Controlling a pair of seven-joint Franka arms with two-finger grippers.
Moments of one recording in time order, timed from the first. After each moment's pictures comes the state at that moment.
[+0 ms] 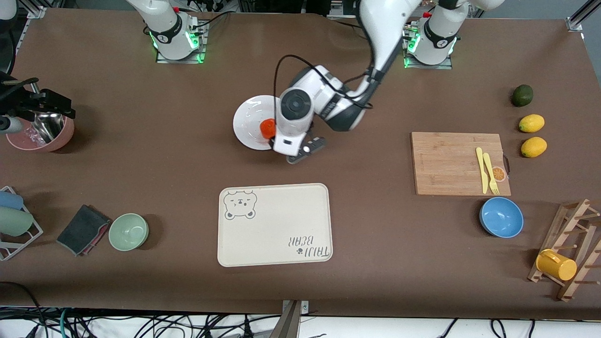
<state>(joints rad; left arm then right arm) -0.75 0.74 0.01 -1.32 -0.26 1.92 -1.20 -0.05 0.05 -0.03 -1.61 -0.02 1.55 -0.17</state>
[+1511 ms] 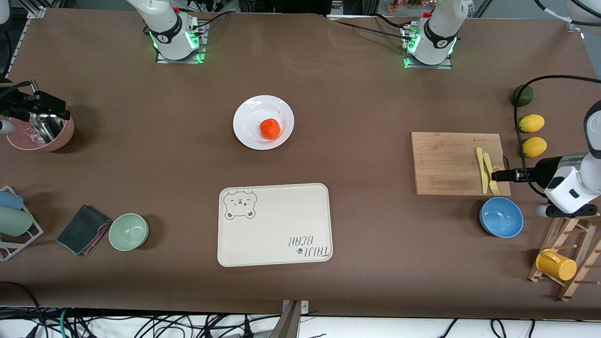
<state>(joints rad) 0.10 0.47 0.00 -1.32 -0.07 1.54 0.05 -0.05 0.07 -0.05 -1.61 -0.02 1.55 -0.17</state>
